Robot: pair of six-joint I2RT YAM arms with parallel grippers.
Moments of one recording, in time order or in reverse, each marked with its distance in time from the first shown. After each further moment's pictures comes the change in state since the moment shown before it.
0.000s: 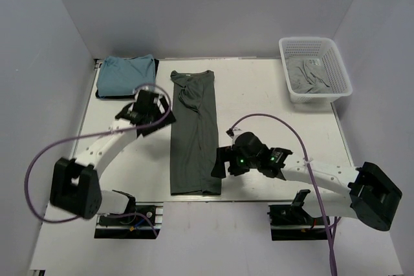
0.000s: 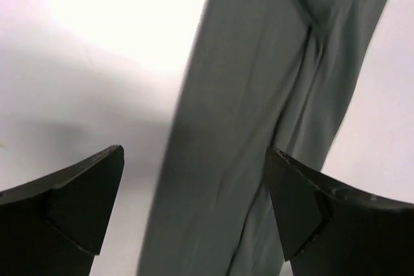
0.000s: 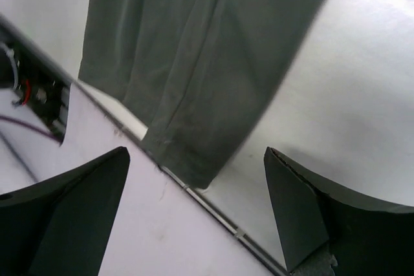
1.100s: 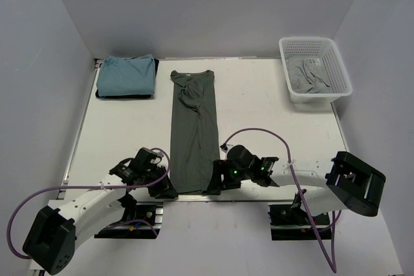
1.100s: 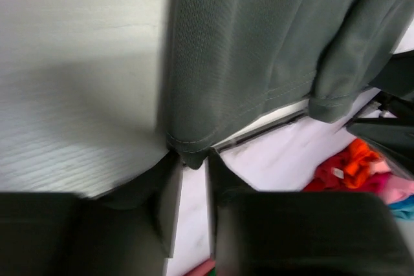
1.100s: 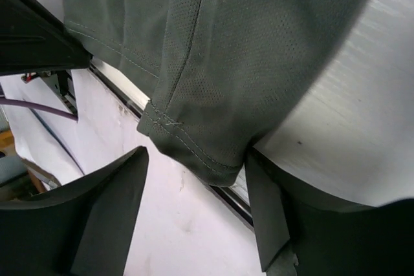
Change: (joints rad) left arm -0.192 -0.588 -0.806 -0.014 0.623 -0.202; right arm 0.127 0.158 -0.105 0.208 -0.103 0.237
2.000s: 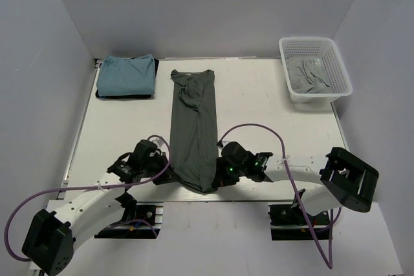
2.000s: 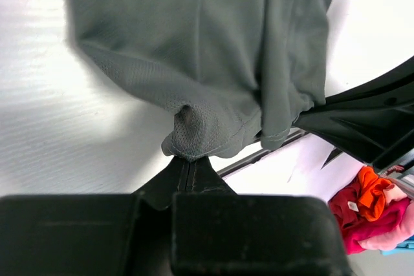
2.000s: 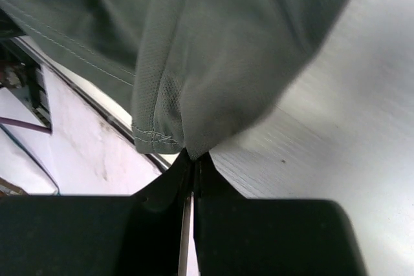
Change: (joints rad) left arm -0.010 -0.021 0.068 0.124 -0.115 0.062; right arm 0.001 0.069 0.088 -0.094 0.050 -0.075
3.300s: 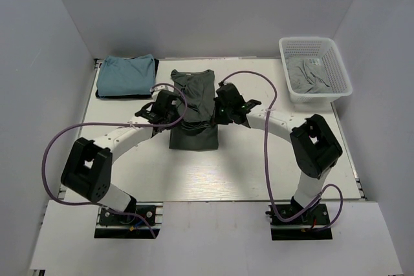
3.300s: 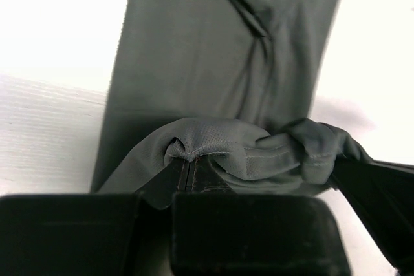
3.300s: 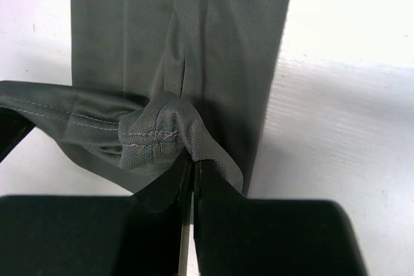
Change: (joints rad) left arm 0.059 0.675 0.629 0.159 -0.528 0.049; right arm -0.368 0.380 0.662 -0.185 0.218 -0.219
